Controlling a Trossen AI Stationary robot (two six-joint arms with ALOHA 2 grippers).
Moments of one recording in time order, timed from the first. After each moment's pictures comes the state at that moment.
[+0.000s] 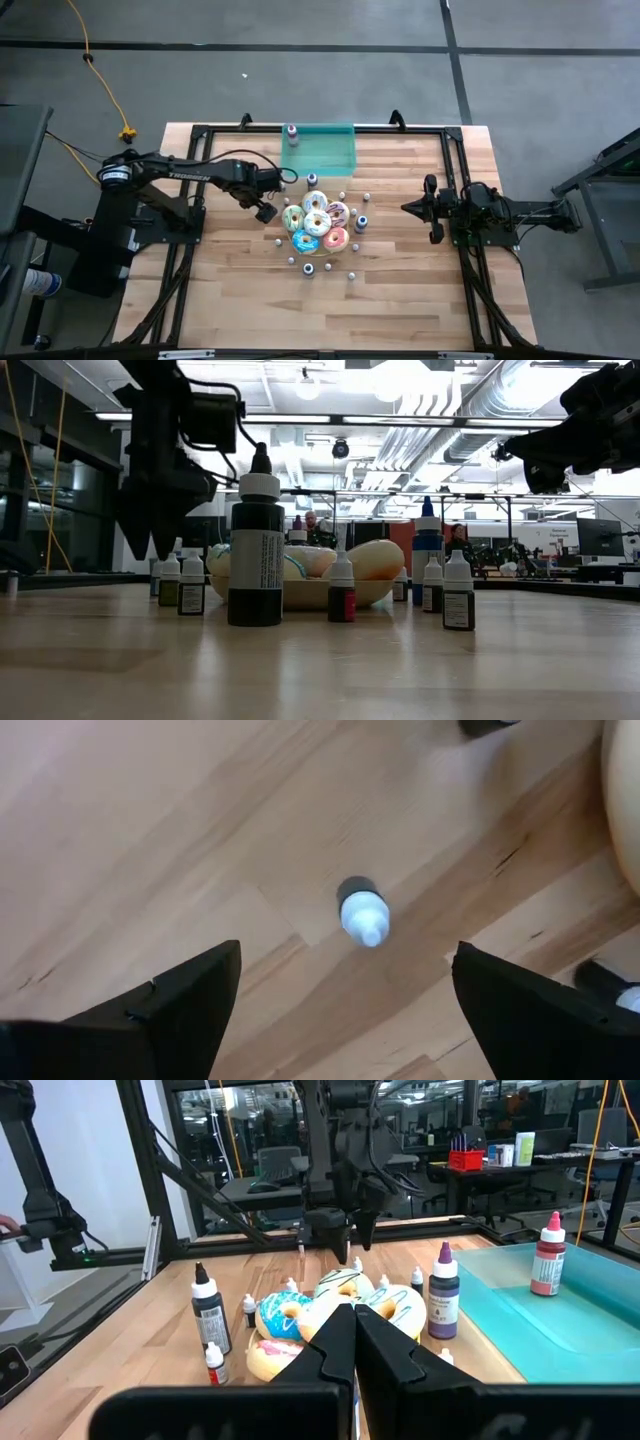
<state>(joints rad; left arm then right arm) 0.20 1.44 0.88 -0.90 -0.04 -0.66 -0.02 0.02 0.01 0.03 0.00 0.10</state>
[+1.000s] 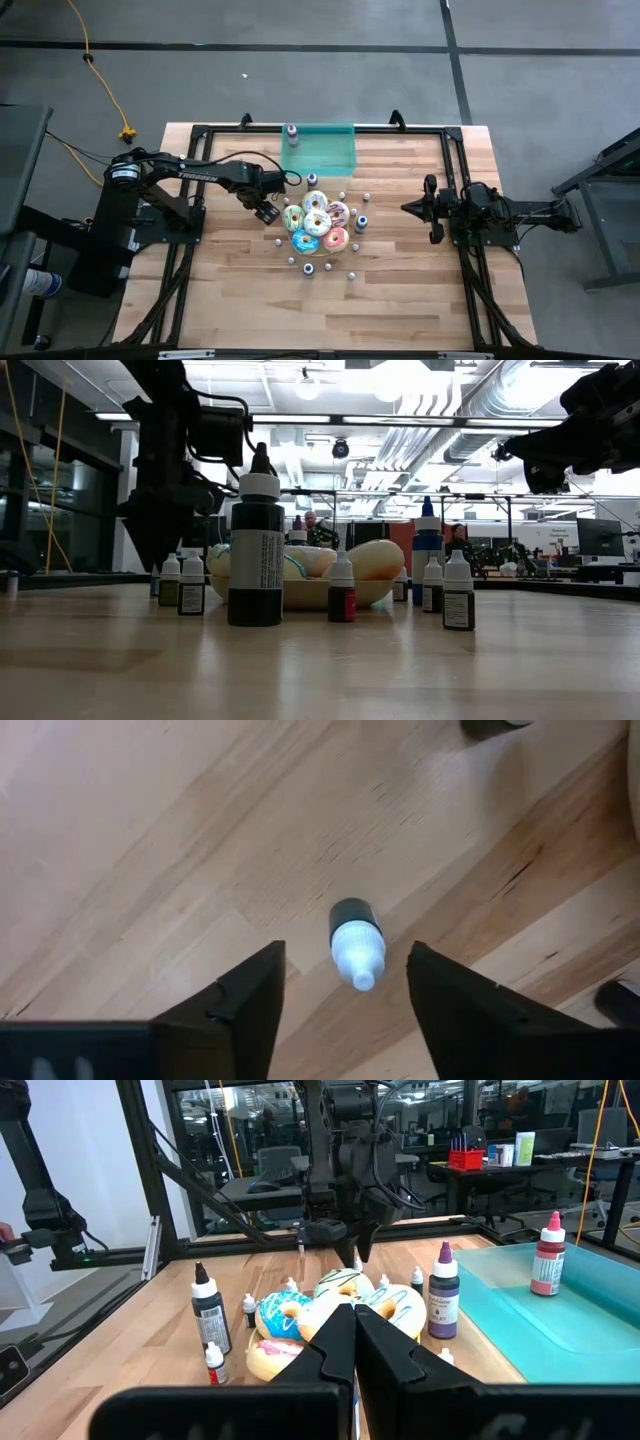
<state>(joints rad) 0.20 1.50 0.88 -0.86 -0.04 -0.63 -0.02 0.02 0.01 0.03 0.00 0.10</state>
